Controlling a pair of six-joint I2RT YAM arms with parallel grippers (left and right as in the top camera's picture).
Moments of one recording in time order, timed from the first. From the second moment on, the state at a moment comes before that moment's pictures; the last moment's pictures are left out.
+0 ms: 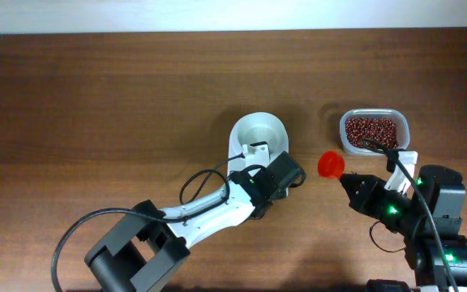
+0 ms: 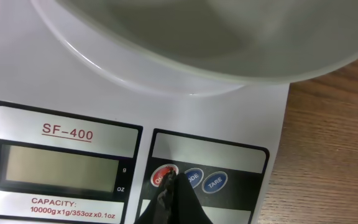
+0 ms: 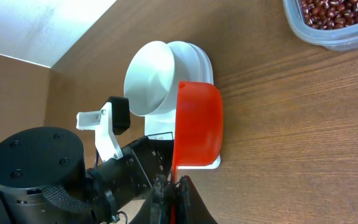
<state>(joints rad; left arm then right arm) -0.89 1.79 1.04 -0.38 -0.28 -0.99 -0.07 0.72 0.71 -0.73 -0.54 0.52</state>
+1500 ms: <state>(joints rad) -0.89 1.82 1.04 -0.38 -0.29 -1.04 -0.07 0.72 0.71 -0.75 -0.54 0.52</state>
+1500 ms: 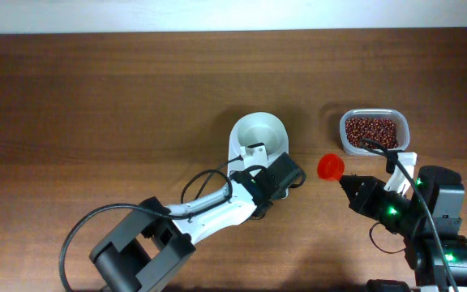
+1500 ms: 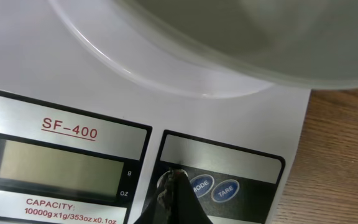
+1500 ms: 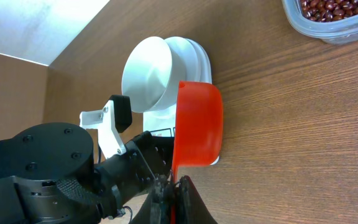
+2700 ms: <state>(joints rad) -0.89 1.83 1.04 -0.37 -0.29 -1.05 -0.07 0.72 0.71 -0.76 -0.54 0.52</state>
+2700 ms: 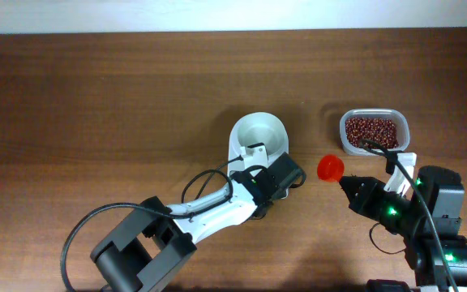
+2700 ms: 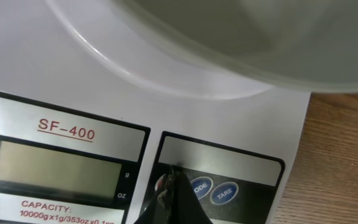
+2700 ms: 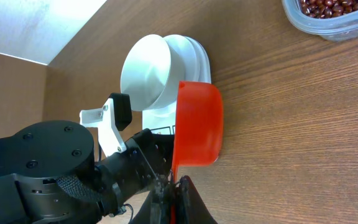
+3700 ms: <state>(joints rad) -0.88 1.83 1.04 -0.36 -0.32 -1.05 -0.07 0.72 0.71 -0.80 -0.54 0.52</state>
